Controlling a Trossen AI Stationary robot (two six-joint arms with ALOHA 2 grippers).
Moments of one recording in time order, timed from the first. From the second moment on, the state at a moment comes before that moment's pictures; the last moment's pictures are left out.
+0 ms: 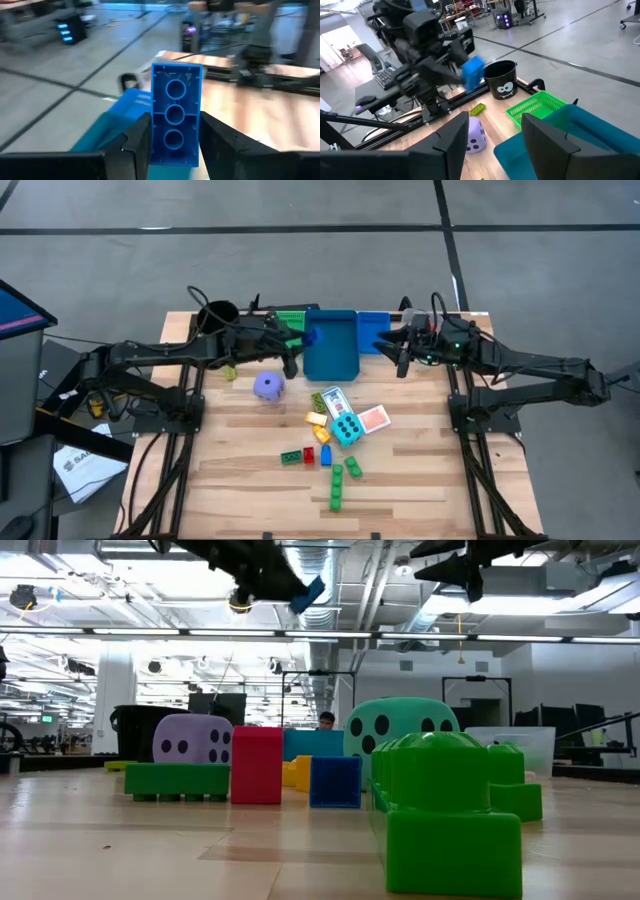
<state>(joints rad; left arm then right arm) 0.23 1.27 0.98 0.00 -0.22 0.02 -0.23 0.89 0.80 -0.07 0.10 0.34</state>
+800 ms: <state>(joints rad) 0.65 1.45 0.98 -0.15 -0.11 -0.06 -0.22 0.90 0.80 -0.08 0.10 0.33</state>
